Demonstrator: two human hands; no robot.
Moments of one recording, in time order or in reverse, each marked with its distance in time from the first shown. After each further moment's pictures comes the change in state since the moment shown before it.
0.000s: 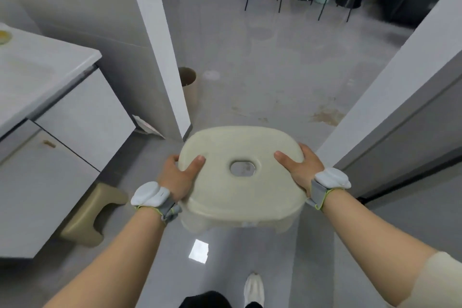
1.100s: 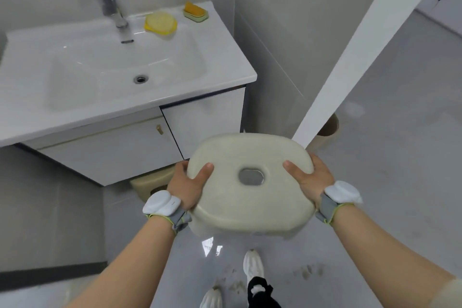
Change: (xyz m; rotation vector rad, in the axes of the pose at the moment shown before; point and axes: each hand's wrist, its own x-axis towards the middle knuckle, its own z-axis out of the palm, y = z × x) left_hand 0.244 0.001 -0.135 -0.420 0.641 -0.396; right_hand 0.302 -0.248 0.298 -0.316 -0.669 -0.308
